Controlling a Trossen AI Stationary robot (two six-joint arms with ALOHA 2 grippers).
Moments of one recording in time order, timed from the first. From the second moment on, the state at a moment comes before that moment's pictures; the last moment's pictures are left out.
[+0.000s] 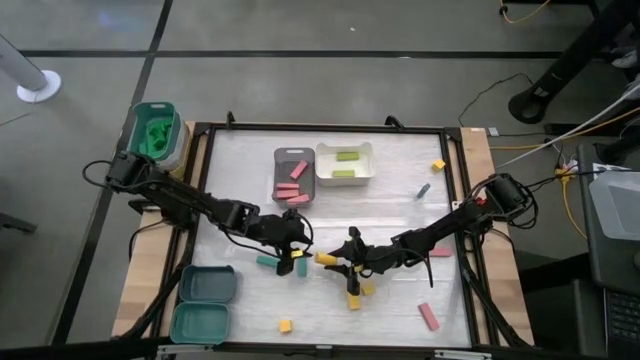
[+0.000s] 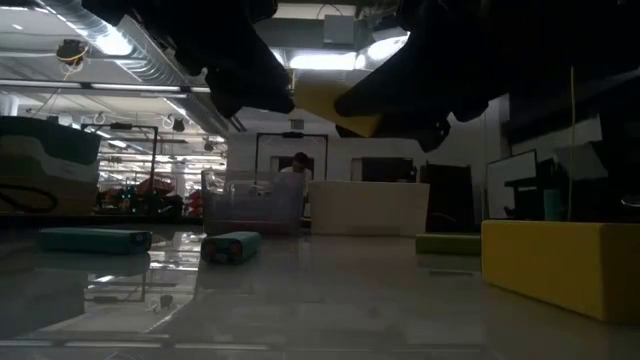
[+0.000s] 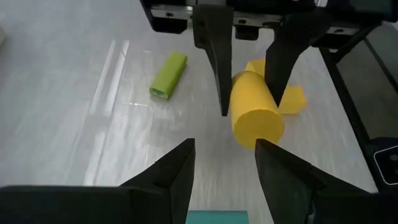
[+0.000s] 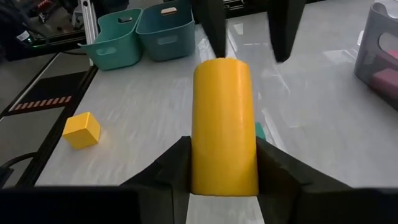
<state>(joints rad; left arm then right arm) -0.29 1.50 0.84 0.05 -0.12 -0.34 0.44 1.78 0.80 0.57 0.36 0.36</state>
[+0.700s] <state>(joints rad) -0.32 1.57 0.84 0.13 -0.19 -0.31 0.44 1.78 0.80 0.56 0.36 0.36</state>
